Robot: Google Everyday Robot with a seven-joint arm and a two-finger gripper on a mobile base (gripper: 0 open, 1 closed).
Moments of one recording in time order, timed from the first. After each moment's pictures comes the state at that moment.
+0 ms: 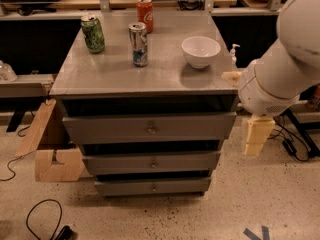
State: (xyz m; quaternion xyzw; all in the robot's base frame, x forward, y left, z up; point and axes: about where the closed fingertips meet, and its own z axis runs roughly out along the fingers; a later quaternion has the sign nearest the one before) arm 0.469 -0.179 0.881 -0.73 0.66 -0.09 0.17
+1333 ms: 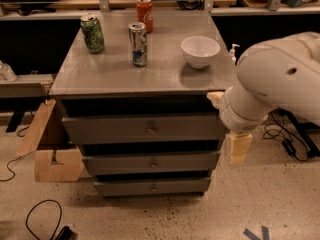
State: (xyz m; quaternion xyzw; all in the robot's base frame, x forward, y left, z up) arm 0.496 -0.171 0.801 -0.76 0.62 -0.11 0.14
